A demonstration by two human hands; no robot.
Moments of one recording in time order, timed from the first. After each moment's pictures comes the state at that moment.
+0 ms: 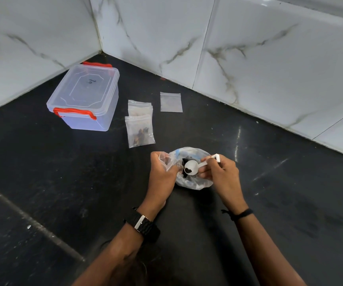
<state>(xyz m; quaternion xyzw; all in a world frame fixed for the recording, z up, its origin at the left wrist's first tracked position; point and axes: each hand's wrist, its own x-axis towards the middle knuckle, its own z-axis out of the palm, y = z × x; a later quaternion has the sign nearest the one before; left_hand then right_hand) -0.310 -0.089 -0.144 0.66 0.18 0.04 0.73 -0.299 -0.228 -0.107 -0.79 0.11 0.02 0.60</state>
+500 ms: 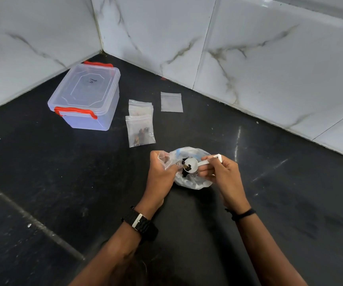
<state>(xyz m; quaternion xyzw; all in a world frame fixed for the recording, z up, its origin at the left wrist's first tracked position) -0.311 -0.085 -0.140 0.65 0.18 0.03 0.74 -0.301 -0.231 -0.105 -0.73 0.12 0.05 0.67</state>
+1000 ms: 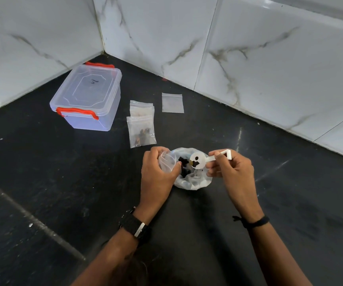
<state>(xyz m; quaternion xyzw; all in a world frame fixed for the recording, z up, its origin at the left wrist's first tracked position) -0.322 -0.075 -0.133 0.80 0.11 0.17 0.56 -0.313 -0.235 -0.074 -0.80 0.03 -0.04 0.60</state>
